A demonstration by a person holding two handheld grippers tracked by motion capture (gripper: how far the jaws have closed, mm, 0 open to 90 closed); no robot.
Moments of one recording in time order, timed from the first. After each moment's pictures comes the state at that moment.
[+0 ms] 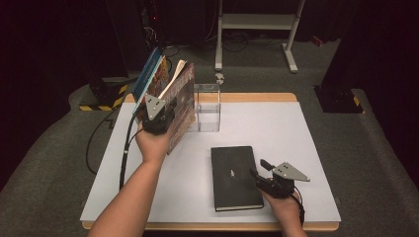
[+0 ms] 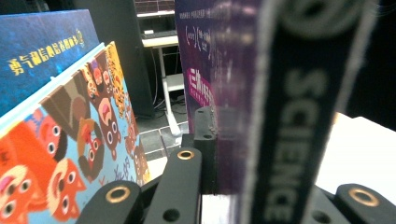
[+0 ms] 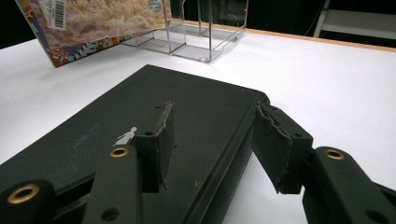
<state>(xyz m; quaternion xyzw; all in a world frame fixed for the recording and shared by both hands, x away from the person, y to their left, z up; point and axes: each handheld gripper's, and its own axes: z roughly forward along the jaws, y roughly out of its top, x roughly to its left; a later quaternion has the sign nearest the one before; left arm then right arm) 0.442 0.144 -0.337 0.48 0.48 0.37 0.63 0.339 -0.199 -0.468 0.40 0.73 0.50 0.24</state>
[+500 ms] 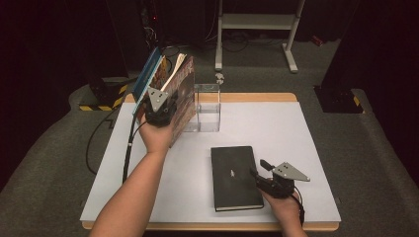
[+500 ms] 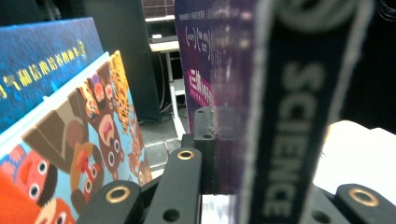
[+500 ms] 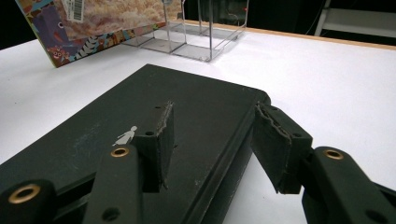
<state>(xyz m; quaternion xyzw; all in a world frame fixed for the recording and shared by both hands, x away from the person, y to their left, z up) 0.466 0.141 -0.332 0.47 0.49 0.39 0.63 0.339 -0.200 -0.470 0.40 0.73 0.51 0.24</state>
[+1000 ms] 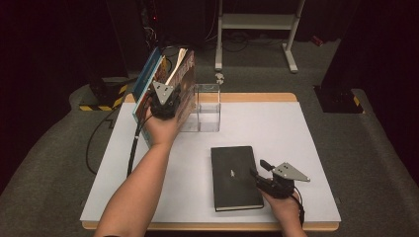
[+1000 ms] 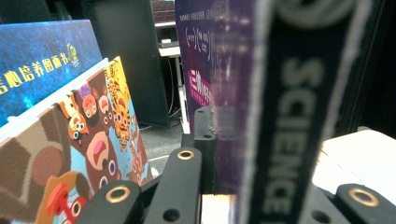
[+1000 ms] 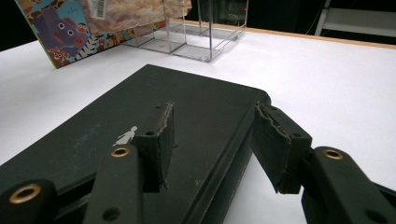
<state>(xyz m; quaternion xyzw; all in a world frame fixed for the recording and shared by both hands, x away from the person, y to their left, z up) 0.498 0.134 -0.341 0.46 0.49 0.41 0.62 0.339 -0.200 -0.470 0.40 0.73 0.51 0.23</state>
